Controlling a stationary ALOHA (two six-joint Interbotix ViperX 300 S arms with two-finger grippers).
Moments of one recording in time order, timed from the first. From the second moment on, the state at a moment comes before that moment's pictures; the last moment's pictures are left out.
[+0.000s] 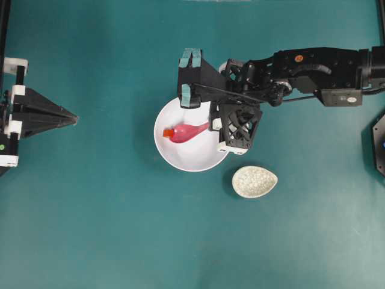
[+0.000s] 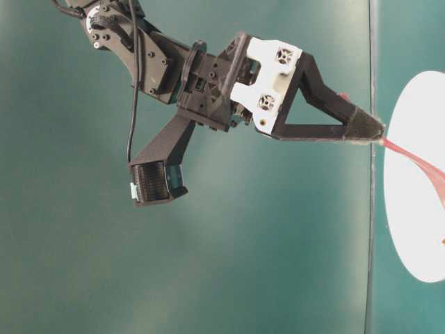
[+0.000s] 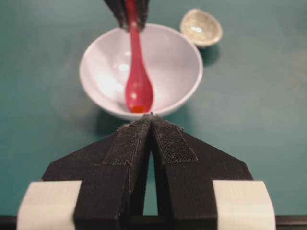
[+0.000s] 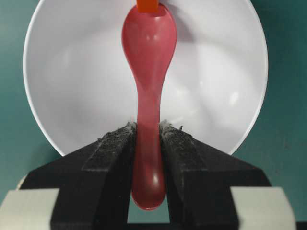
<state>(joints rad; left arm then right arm) 0.01 -0.97 1.15 0.01 0.03 0.03 -0.14 0.06 0.35 0.23 0.64 -0.19</state>
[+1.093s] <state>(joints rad) 0.01 -0.97 1.15 0.01 0.03 0.03 -0.14 -0.01 0.43 0.26 0.54 -0.18</state>
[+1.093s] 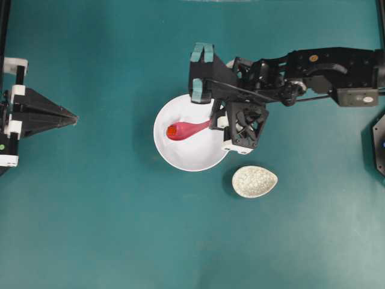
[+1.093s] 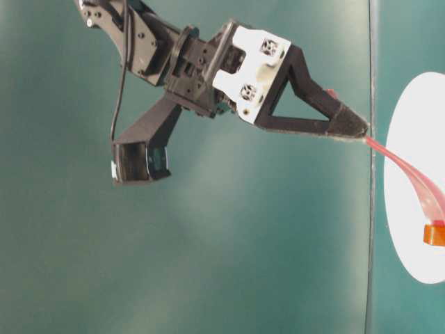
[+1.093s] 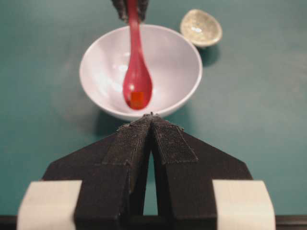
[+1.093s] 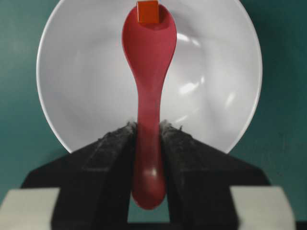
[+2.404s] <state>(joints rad) 0.01 -0.97 1.15 0.01 0.03 0.02 -0.09 -0.24 0.75 0.31 0.16 -0.19</state>
